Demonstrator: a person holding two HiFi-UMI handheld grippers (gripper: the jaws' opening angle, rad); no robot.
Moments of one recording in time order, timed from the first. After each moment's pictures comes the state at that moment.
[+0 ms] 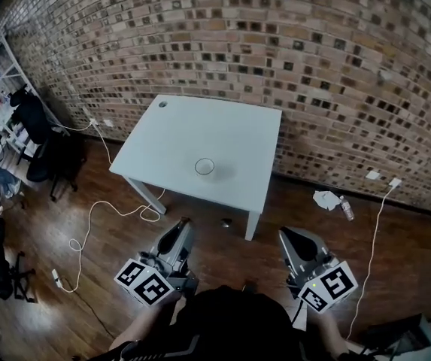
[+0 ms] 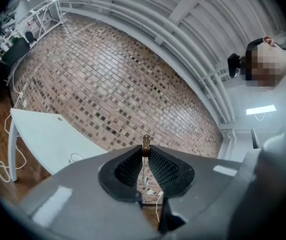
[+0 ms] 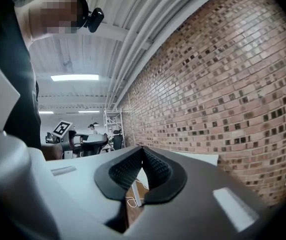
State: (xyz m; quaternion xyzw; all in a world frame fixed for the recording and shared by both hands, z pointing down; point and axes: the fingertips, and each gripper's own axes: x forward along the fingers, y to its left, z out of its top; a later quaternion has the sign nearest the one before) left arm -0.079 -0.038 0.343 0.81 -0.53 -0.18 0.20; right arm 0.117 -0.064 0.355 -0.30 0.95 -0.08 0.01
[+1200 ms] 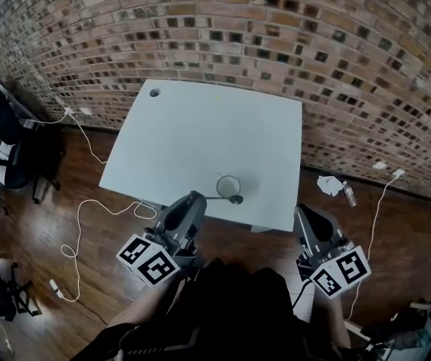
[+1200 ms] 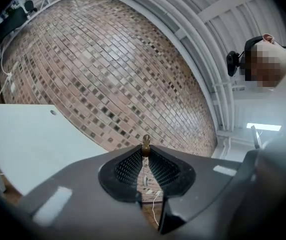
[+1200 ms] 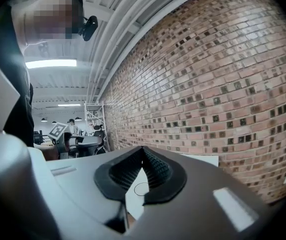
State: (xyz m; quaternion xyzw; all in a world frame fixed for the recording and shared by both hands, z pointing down) left arm -0.216 -0.240 0.376 0.83 -0.47 -0.18 0.26; right arm -0.011 -0.248 0.369 -0.38 0.92 -0.10 -0.02
